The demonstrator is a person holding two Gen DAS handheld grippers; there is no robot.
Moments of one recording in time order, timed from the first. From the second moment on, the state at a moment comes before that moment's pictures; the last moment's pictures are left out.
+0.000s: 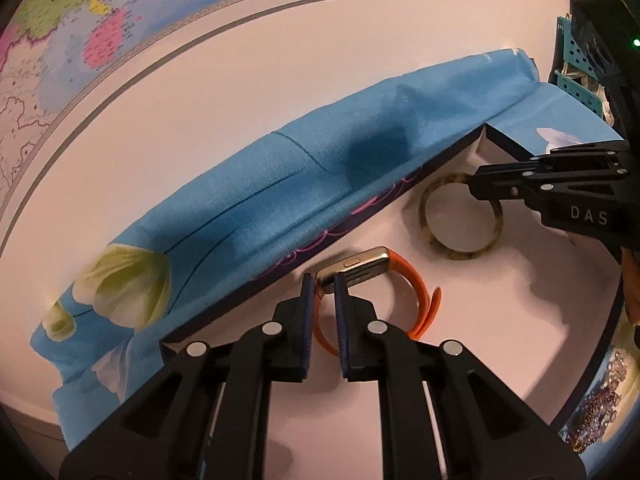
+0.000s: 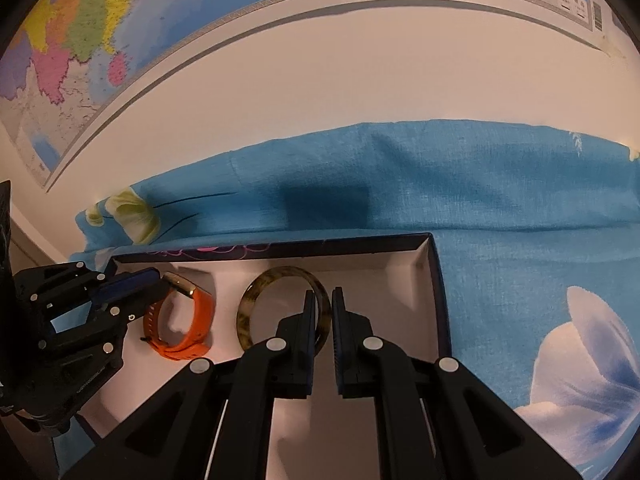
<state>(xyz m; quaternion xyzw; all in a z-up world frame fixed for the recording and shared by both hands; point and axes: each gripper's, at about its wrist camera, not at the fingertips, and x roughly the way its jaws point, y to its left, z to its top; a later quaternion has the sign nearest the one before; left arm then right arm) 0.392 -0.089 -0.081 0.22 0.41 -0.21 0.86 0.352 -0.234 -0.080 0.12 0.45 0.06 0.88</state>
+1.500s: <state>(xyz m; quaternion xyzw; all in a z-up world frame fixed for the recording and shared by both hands) 0.167 -0.032 -0.076 0.10 0.35 -0.26 0.89 0.135 -0.224 -0.073 0.00 0.43 0.25 0.87</state>
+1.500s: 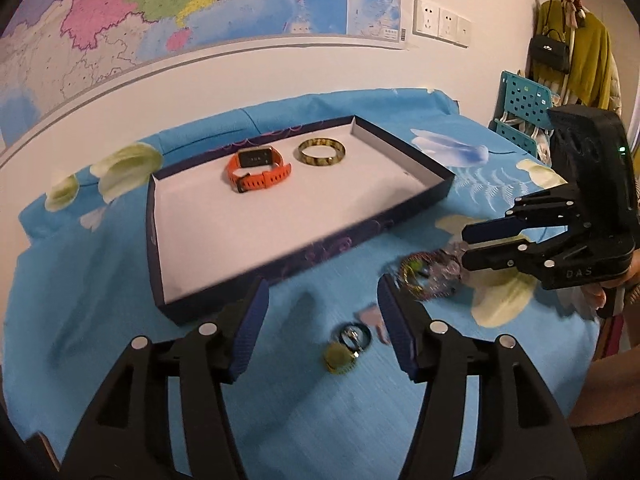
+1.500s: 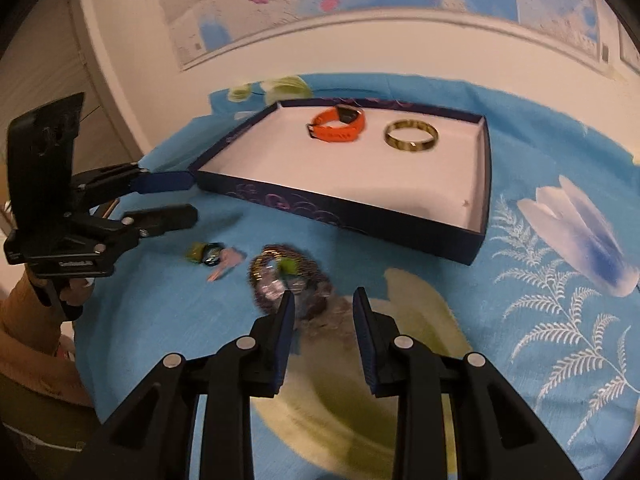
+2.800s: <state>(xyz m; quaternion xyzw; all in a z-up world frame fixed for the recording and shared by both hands) 0.127 -0.057 -0.094 0.11 0.36 -0.32 0.87 0.114 -0.235 -0.025 0.05 0.35 0.25 0.90</state>
